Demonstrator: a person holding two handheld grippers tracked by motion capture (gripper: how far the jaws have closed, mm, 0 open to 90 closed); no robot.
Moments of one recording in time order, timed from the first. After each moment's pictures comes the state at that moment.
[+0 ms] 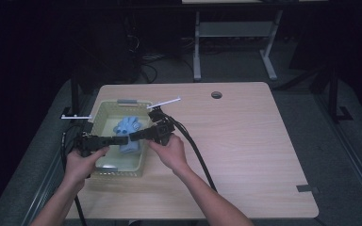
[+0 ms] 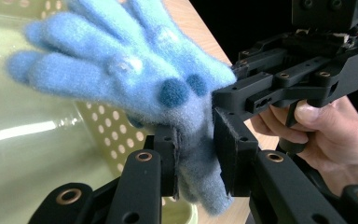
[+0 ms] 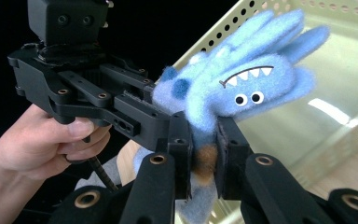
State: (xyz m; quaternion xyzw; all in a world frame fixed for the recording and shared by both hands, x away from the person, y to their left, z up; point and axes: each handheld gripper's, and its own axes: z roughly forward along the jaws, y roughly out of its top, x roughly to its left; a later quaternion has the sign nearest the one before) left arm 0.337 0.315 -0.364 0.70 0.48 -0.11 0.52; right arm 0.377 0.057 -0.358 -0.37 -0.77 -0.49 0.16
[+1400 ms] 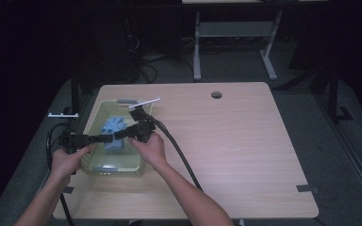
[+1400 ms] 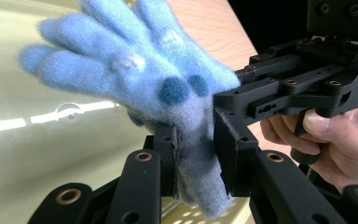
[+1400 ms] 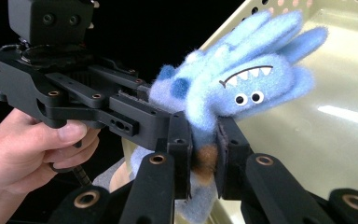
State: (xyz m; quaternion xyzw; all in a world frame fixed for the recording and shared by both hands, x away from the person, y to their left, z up) left arm 0.354 0.361 -0.375 0.69 0.53 -0.10 0.48; right arm 0.400 0.114 -0.379 -0.38 -0.77 -0.48 0.18
